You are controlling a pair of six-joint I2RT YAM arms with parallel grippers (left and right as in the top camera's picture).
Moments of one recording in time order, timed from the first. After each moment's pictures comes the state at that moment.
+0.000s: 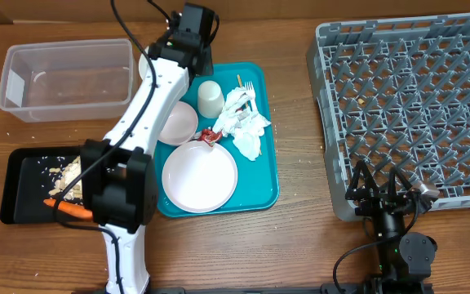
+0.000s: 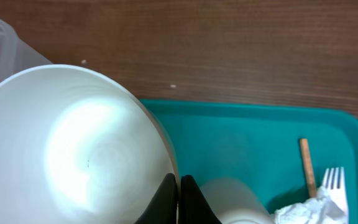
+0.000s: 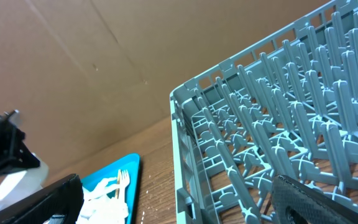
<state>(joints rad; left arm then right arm) -0.30 2.14 1.92 -0.78 -0.30 -0.36 -0.03 0.01 0.02 -0.03 -0.04 0.51</state>
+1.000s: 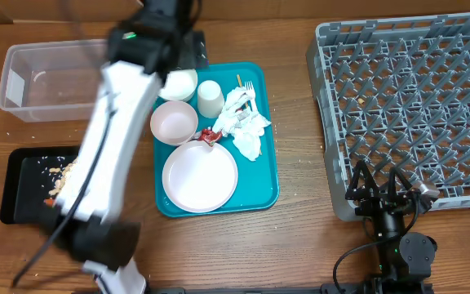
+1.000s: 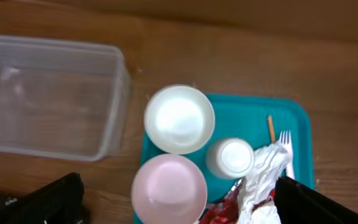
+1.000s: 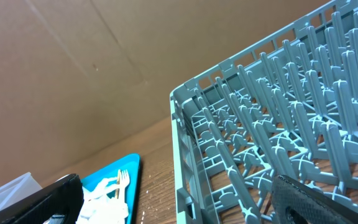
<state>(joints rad) -0.29 1.85 2.11 -1.19 -0.31 -0.39 -0.03 0.01 0.02 -0.03 -0.04 0.51</state>
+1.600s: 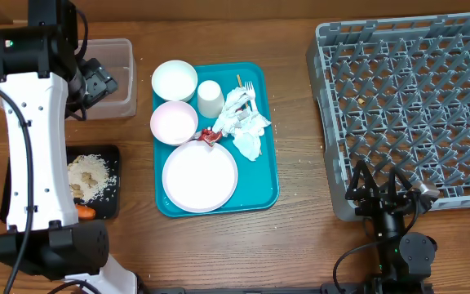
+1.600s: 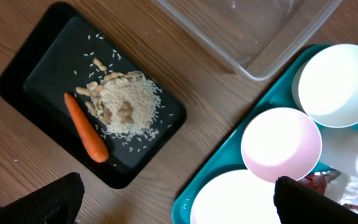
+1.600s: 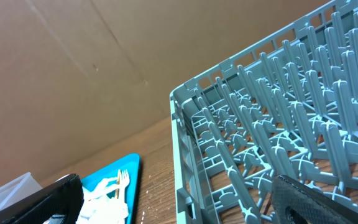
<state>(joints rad) 0.09 1.81 2.09 -1.61 -0.21 -0.65 -0.03 0.01 0.02 -0.03 -0.05 0.51</state>
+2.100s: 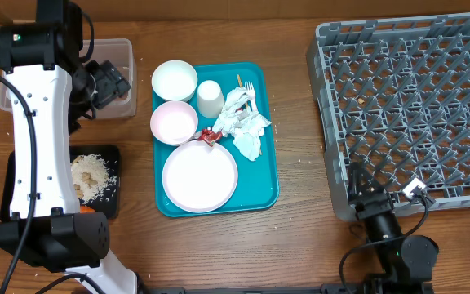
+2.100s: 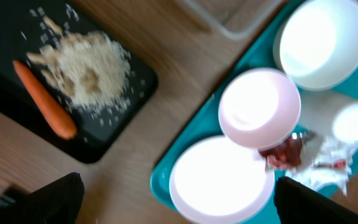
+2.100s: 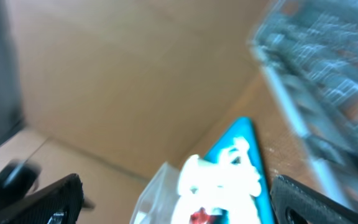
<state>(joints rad) 0.09 1.85 2.09 -1.65 -0.04 -0.65 -0.03 0.01 0.02 0.00 -0.27 1.13</state>
